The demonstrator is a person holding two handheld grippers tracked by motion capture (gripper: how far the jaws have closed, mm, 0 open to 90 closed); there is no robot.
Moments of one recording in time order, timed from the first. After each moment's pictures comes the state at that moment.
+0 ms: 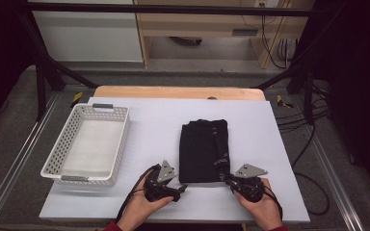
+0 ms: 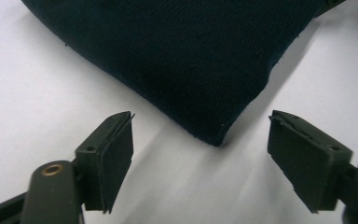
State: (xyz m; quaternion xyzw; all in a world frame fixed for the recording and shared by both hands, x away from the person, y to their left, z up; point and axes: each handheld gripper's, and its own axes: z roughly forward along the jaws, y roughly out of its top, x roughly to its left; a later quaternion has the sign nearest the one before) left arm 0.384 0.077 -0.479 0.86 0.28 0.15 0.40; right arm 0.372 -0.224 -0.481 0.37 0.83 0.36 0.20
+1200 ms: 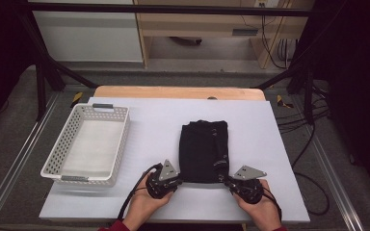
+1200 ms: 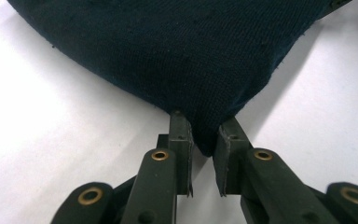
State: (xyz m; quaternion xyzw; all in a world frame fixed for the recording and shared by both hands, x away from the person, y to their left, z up) left arm 0.385 0.076 -0.477 0.87 0.27 0.14 0.40; right arm 0.366 -0.219 -0.480 0.37 0.83 0.37 0.19
